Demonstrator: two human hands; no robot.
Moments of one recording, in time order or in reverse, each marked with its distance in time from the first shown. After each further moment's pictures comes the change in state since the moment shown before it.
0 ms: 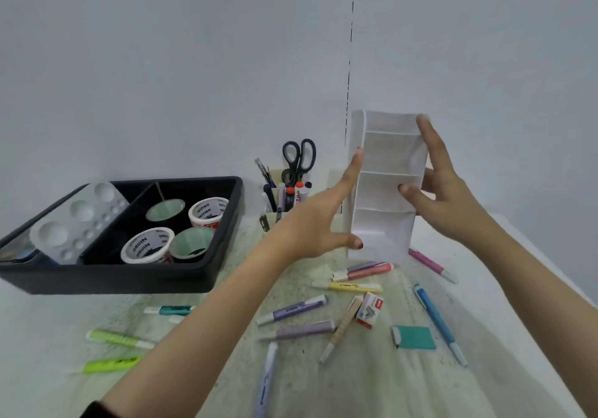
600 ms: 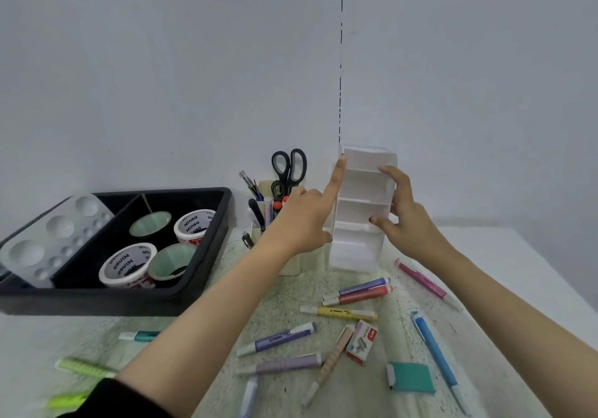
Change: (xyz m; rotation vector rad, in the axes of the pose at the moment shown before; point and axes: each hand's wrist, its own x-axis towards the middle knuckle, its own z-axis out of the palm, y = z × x) left_hand 0.060 -0.048 0.018 0.470 0.069 -0.151; right_hand 0.032 0.083 0.034 -0.016 -0.028 0.057
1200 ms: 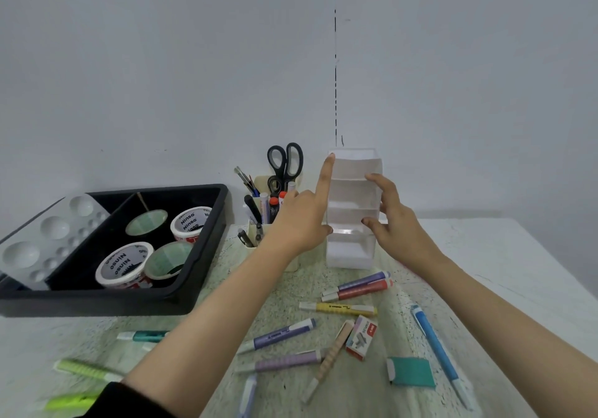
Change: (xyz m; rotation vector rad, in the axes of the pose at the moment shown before) left_hand 0.003 0.005 0.011 0.024 0.016 -0.086; right_hand -0.008 0.012 0.019 0.001 -0.003 0.021
